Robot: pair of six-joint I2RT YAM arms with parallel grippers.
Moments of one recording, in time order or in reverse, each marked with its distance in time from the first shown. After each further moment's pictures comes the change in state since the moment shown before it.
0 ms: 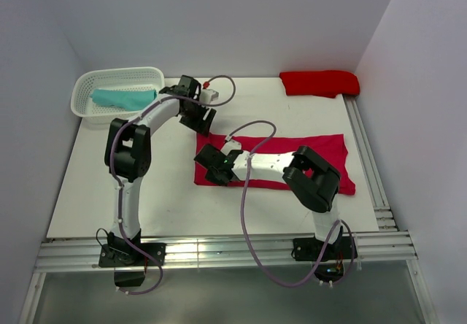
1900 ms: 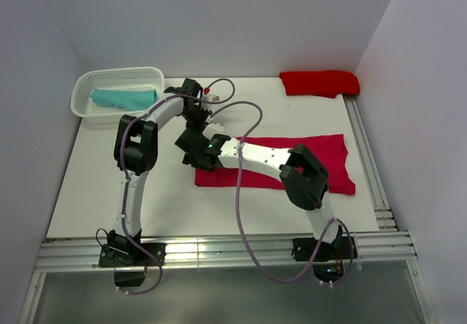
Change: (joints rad) left arm 0.014 0.146 0.132 -0.117 0.134 -0.101; right arm 0.021 0.042 0.335 -0.182 0.068 -0.105
